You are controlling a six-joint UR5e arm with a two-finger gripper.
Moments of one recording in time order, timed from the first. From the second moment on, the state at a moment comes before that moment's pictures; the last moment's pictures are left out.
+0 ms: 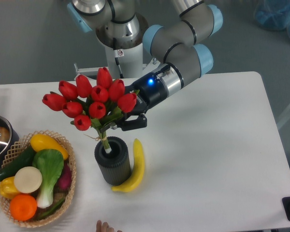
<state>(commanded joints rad) 2.62 -1.83 -1.93 -0.85 0.01 1.45</state>
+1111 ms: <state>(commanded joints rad) 2.66 -1.92 -1.96 -0.85 0.02 1.49</state>
